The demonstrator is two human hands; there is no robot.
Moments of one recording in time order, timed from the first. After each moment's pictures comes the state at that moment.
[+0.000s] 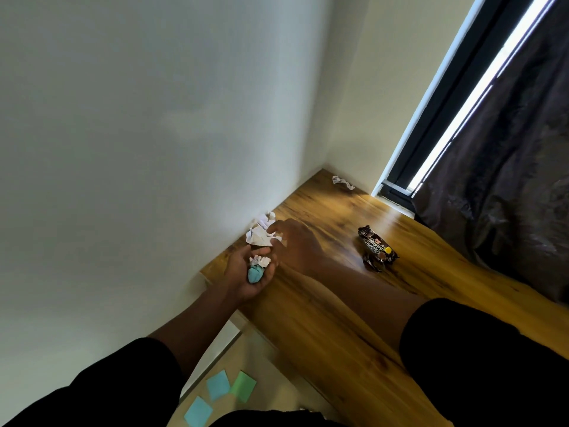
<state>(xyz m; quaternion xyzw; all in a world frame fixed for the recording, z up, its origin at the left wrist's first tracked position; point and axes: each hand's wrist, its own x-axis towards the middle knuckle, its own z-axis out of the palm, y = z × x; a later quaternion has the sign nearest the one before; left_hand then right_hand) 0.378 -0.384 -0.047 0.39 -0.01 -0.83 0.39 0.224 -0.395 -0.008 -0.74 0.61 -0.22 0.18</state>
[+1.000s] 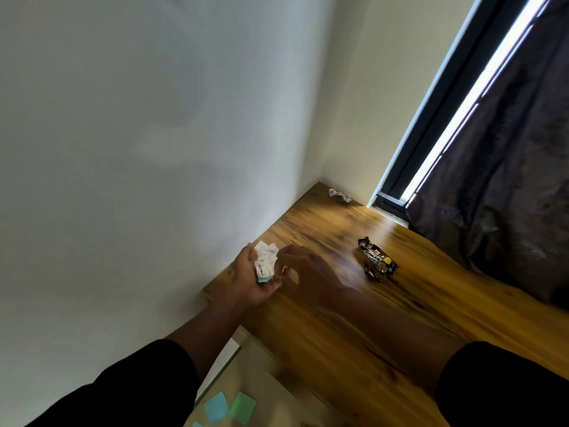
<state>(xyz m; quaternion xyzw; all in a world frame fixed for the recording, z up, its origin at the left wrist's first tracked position) 0.382 -0.414 -0.056 0.42 -0.04 -0.82 0.38 0.217 -0.365 -0.008 -0.83 0.51 -0.19 0.14</state>
